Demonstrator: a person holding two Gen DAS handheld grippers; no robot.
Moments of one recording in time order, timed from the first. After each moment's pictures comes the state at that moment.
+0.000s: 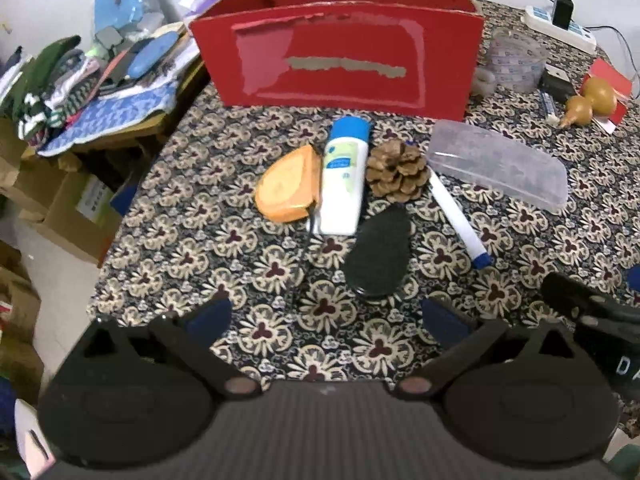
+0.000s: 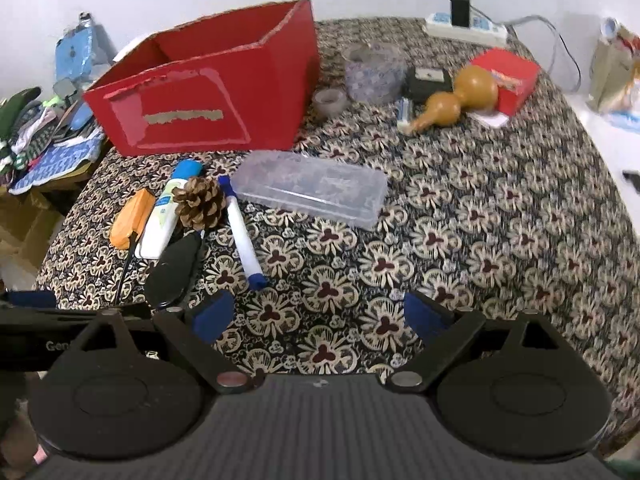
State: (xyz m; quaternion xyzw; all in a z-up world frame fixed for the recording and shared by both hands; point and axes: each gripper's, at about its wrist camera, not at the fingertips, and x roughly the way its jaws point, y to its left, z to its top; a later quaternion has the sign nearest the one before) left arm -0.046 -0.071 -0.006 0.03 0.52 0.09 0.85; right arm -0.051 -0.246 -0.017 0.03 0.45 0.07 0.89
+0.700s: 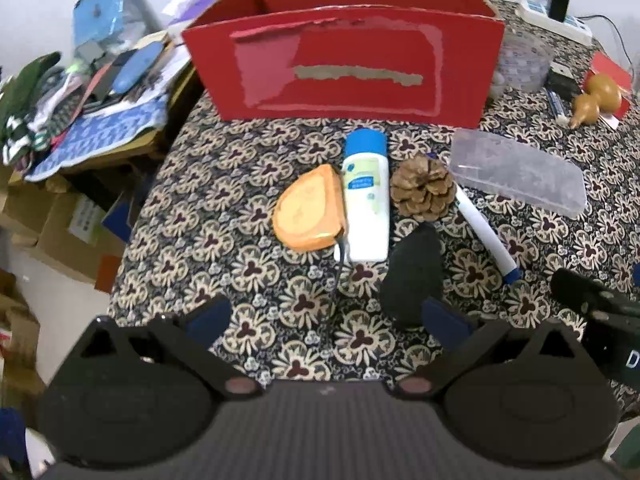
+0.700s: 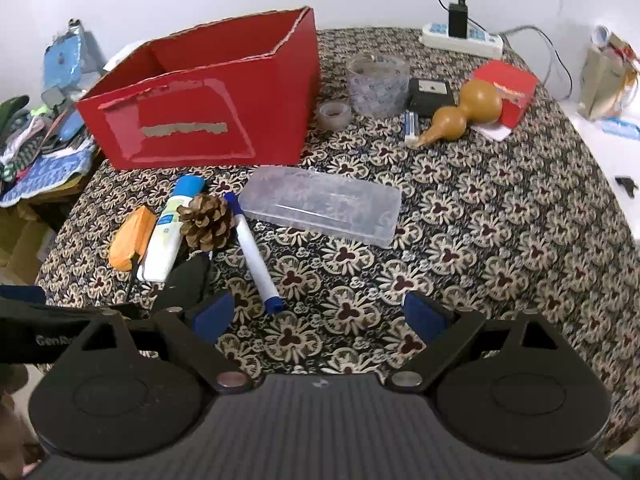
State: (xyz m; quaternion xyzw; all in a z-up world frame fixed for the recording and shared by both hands) left arm -0.020 -0.042 -0.008 0.05 0.52 0.05 0.85; right arm -0.043 -0.223 -0.021 0.04 0.44 0.04 0.89
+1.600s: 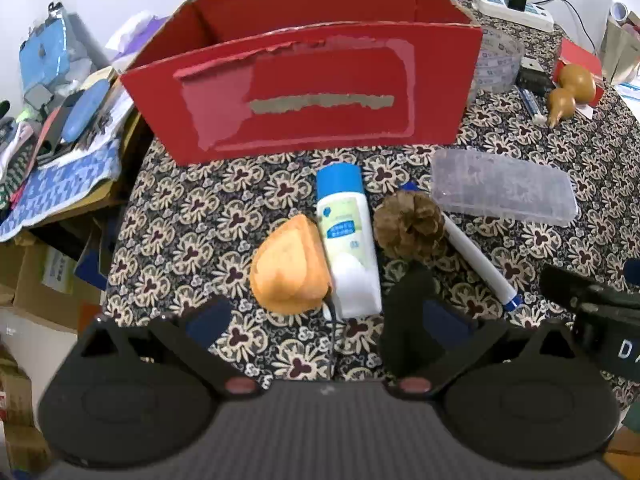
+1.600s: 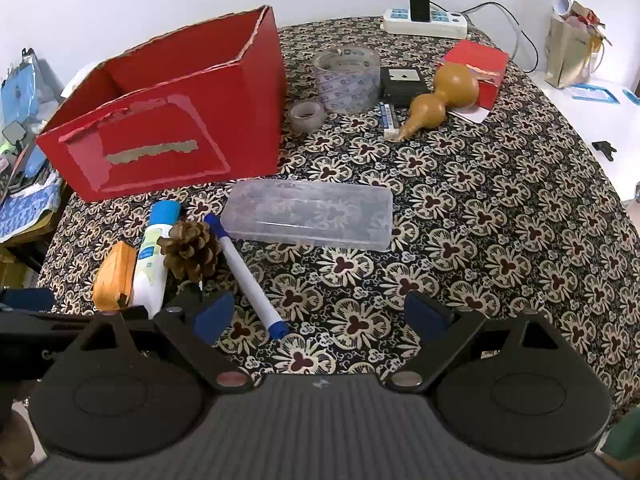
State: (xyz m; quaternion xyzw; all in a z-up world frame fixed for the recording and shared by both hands) left arm 0.019 -0.034 -0.012 0.09 0.52 -0.03 0.85; right arm -0.027 -0.213 -0.028 0.08 0.45 -0.03 0.89
